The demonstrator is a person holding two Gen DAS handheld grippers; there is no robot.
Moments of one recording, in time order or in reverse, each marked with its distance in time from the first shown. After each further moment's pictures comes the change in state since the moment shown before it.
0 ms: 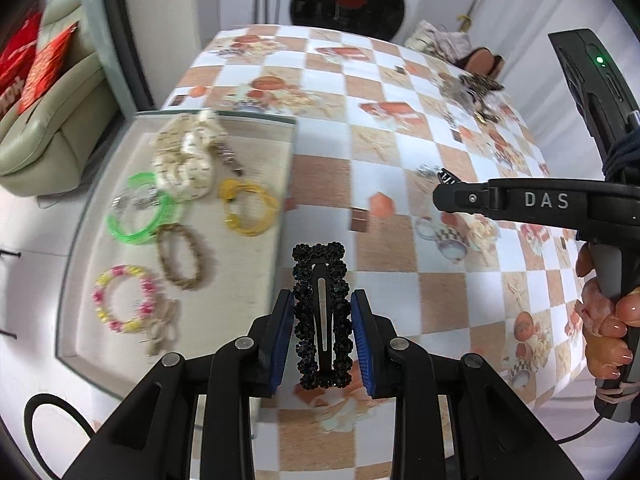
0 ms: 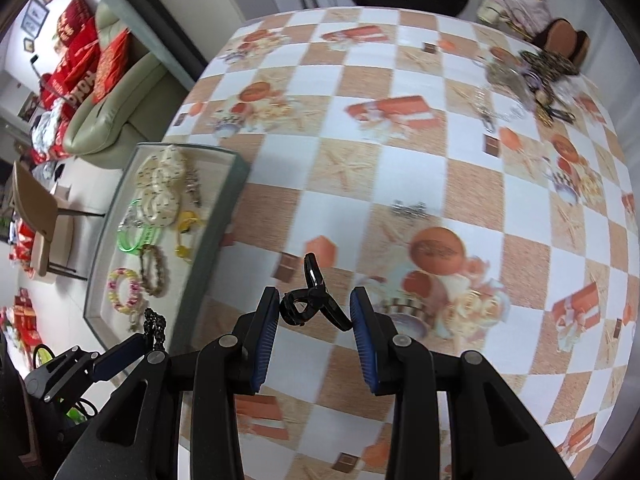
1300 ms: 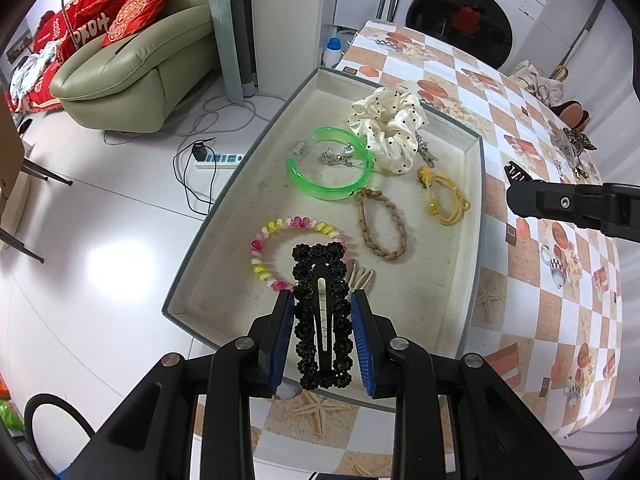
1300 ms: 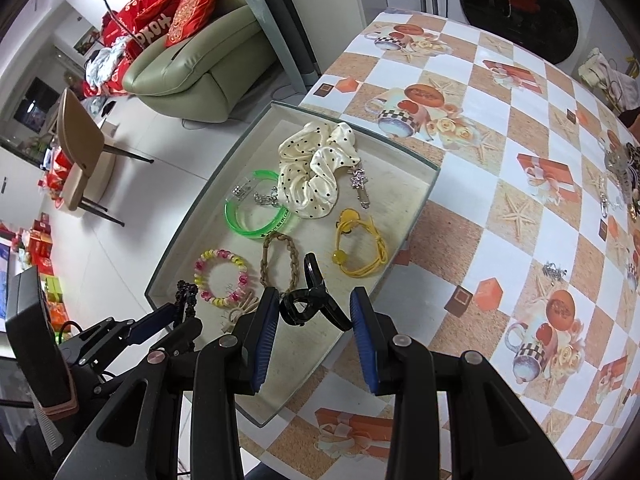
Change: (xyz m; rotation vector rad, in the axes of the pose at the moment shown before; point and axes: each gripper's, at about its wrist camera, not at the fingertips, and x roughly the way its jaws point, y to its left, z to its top) left arm -0.012 0.133 -0.034 -0.229 -0.004 0.167; right arm 0.020 0.143 0.010 -0.240 0.054 0.109
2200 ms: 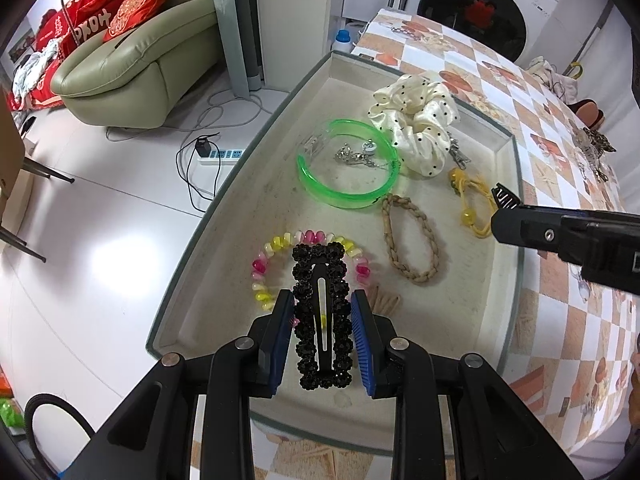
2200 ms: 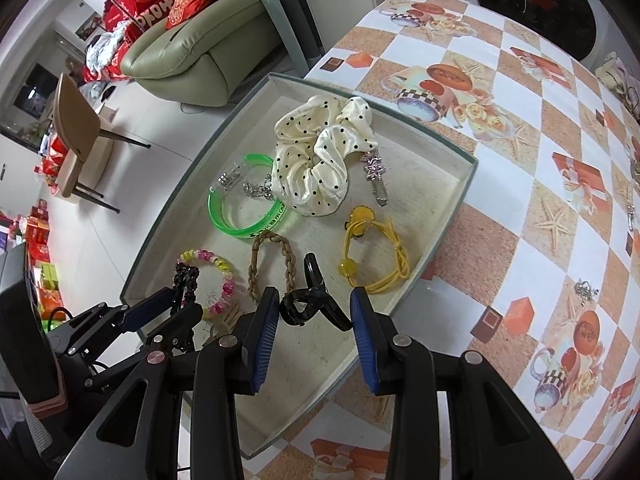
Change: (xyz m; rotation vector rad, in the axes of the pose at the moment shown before) left arm 0.038 0.007 0.016 -0.007 0.020 0.031; right arm 0.053 0.003 0.009 -0.028 0.047 -0.004
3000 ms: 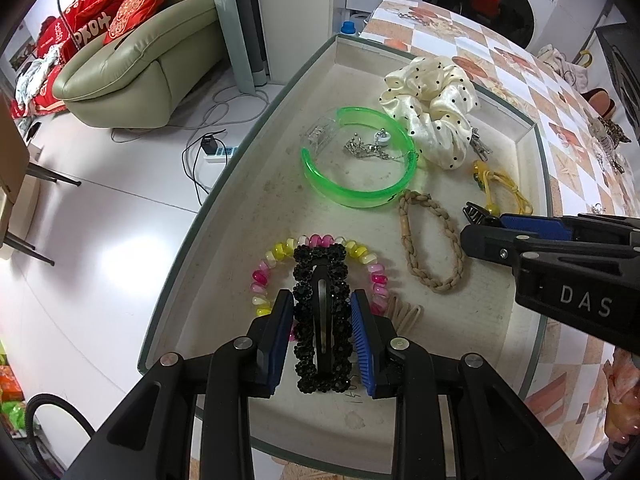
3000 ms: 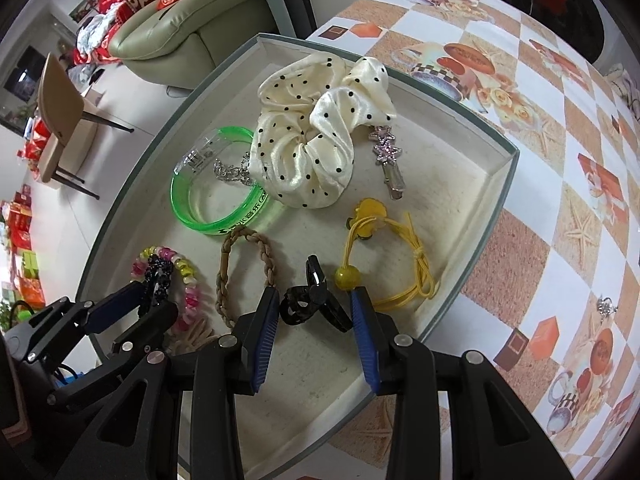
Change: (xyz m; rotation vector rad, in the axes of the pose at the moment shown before) left arm 0.020 -0.001 0.005 0.023 0.022 0.048; right arm 0.051 0.008 0.004 -0.037 0.028 -0.069
